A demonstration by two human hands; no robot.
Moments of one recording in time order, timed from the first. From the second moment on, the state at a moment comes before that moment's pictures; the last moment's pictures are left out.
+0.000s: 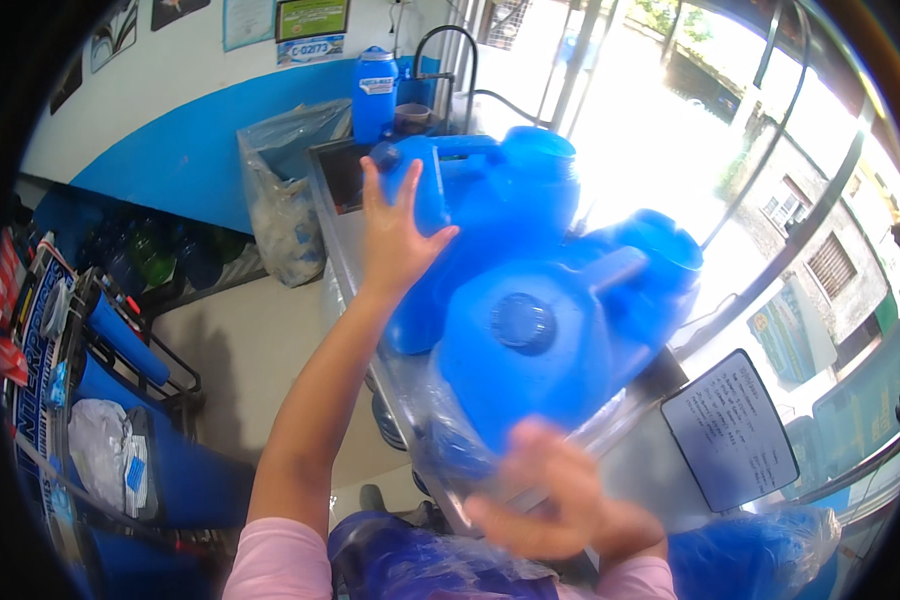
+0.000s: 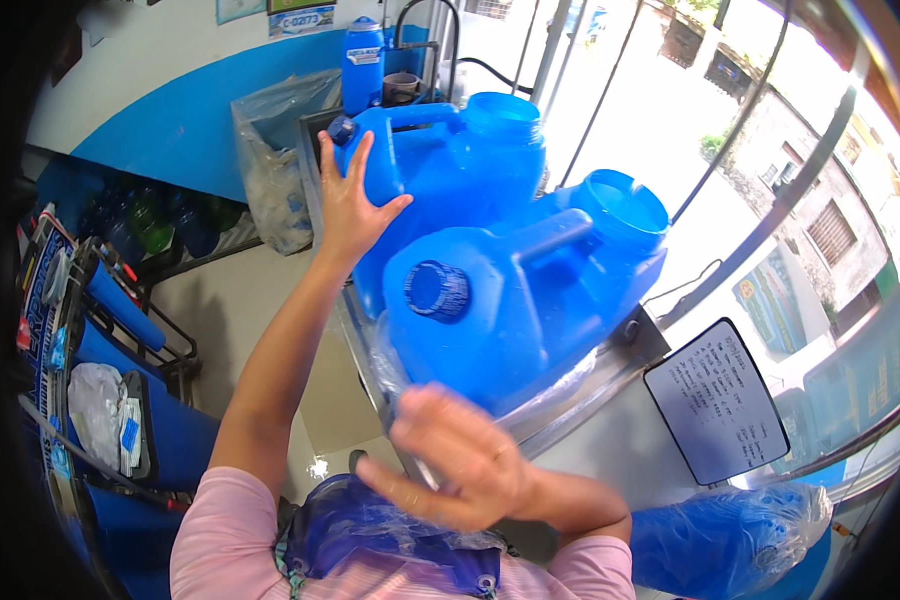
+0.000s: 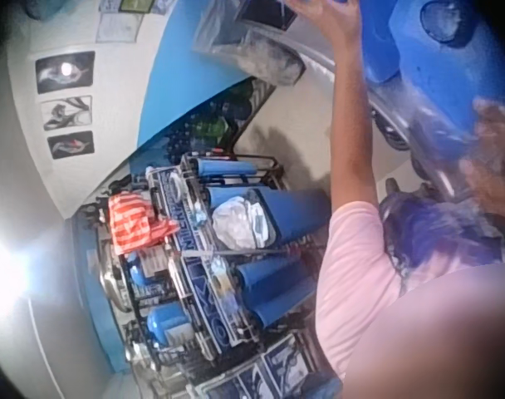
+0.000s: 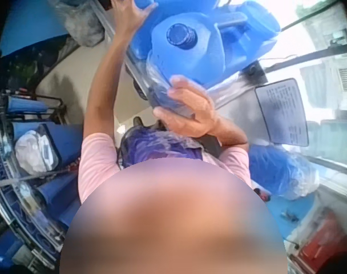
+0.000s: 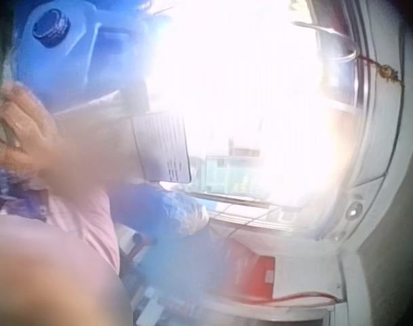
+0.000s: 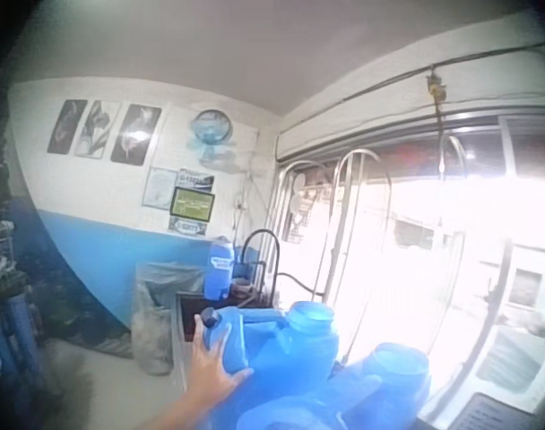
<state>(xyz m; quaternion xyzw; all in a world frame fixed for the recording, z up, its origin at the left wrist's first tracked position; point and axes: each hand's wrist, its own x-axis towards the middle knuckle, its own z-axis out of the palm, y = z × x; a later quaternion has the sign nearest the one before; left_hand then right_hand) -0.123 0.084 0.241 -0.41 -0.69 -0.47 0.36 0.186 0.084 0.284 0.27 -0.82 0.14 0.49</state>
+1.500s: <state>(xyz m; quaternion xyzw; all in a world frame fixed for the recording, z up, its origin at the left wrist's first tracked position) -0.589 -0.137 -0.057 -0.37 -0.78 -0.24 -0.44 -0.439 0.059 -0.338 -0.65 -0.26 0.68 0.22</state>
